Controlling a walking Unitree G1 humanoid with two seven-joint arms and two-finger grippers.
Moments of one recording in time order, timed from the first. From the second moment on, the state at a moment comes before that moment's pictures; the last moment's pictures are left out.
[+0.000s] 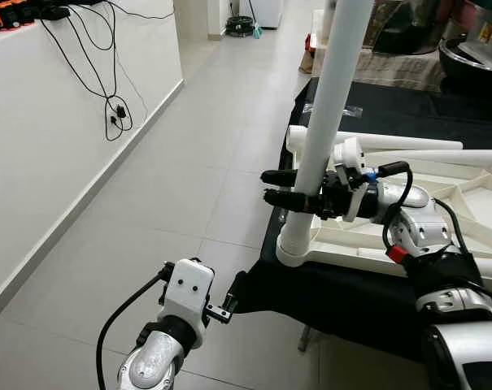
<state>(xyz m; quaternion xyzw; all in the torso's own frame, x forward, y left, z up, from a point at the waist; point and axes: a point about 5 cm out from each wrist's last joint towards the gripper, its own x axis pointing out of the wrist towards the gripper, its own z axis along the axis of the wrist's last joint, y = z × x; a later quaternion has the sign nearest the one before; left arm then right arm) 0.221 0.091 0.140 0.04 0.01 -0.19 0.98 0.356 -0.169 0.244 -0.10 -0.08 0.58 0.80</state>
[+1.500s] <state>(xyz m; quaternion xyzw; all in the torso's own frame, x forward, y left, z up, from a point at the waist) 0.220 0.089 0.138 0.04 0.01 -0.19 0.98 0.386 -0.170 0.223 -0.07 -0.07 0.27 0.96</state>
